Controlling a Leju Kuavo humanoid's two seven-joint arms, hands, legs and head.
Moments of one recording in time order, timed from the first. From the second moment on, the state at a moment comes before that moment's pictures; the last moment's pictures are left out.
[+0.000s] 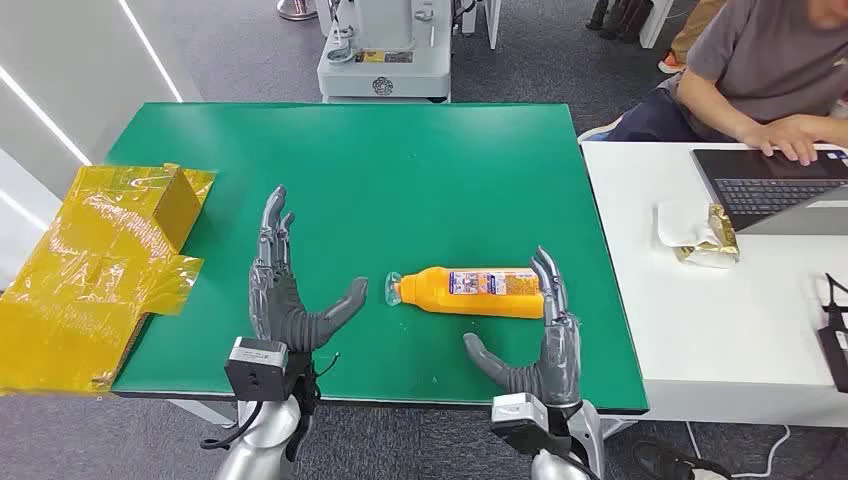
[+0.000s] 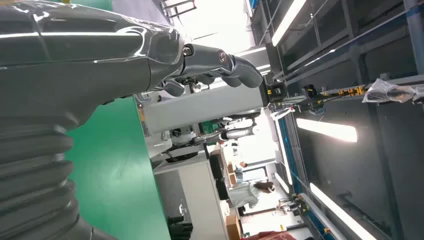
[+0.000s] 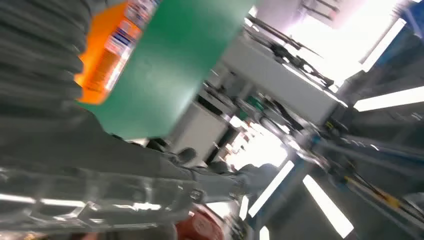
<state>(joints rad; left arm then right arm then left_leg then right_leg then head) -0.16 -0.27 -0.35 -1.29 -0.25 0.34 -0.70 -0.08 -0.05 0.48 -1.49 0.52 -0.52 -0.45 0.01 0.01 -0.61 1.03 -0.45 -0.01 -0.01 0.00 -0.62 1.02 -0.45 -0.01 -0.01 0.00</state>
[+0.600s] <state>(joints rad) -0.17 -0.26 -0.40 -1.29 -0.17 0.34 -0.70 -0.97 -0.34 0.51 -0.81 0.57 0.33 -0.47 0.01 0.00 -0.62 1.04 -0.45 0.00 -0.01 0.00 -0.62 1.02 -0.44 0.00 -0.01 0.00</state>
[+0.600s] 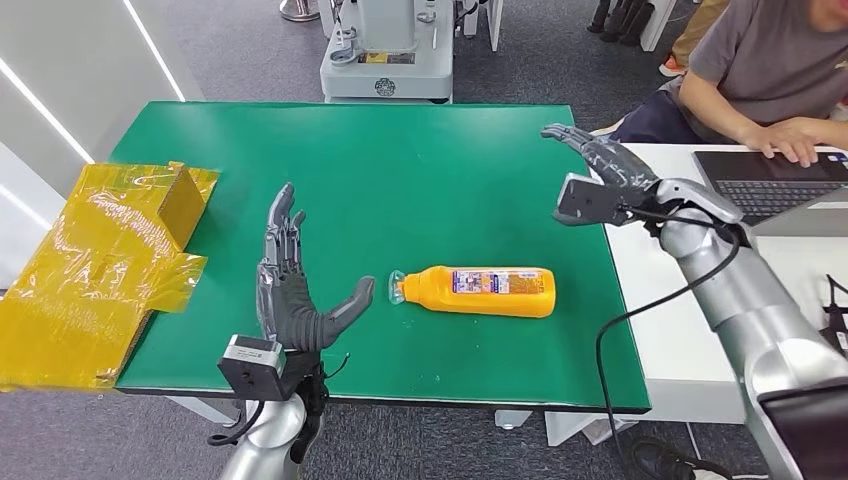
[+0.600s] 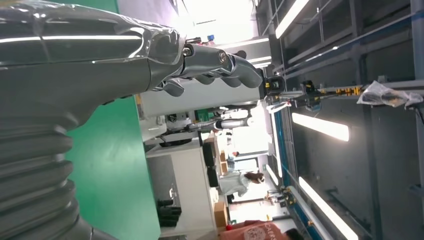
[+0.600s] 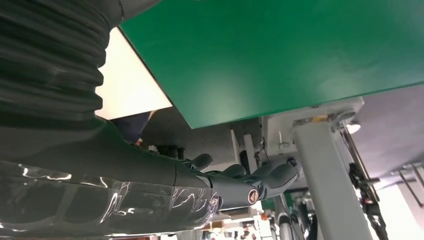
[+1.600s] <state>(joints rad) -0.18 -0.26 -0.42 -1.29 -0.16 0.30 -0.70 -0.97 -0.13 0.84 -0.35 0.55 0.51 -0.52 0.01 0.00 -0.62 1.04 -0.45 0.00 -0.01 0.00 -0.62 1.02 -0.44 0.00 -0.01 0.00</state>
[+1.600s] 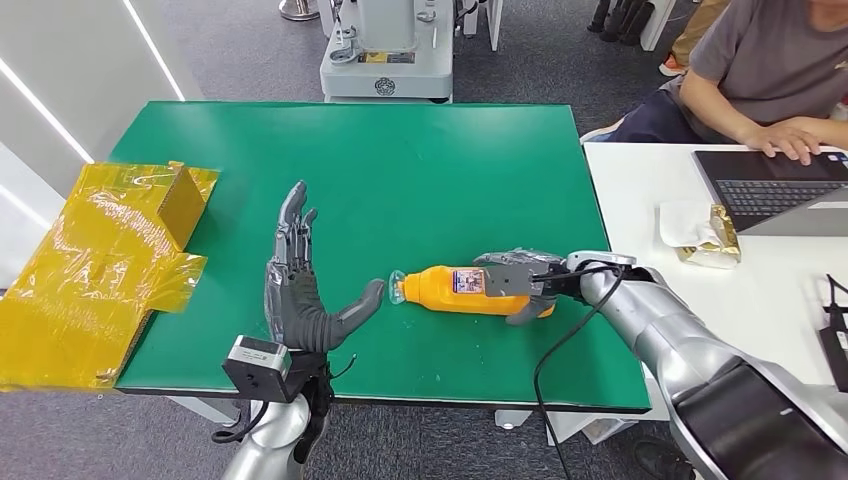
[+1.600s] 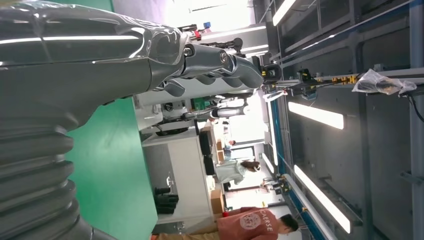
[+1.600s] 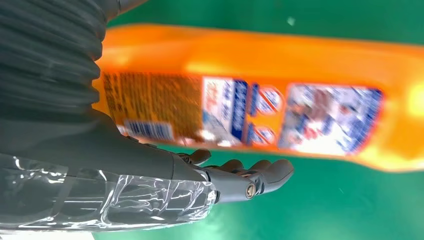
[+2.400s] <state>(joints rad) -0.18 -0.26 -0.42 -1.29 -0.20 0.28 -0.70 -0.90 -0.17 0.87 -0.34 0.55 0.37 -0.50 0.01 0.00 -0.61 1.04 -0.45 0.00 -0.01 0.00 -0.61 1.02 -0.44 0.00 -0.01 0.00</state>
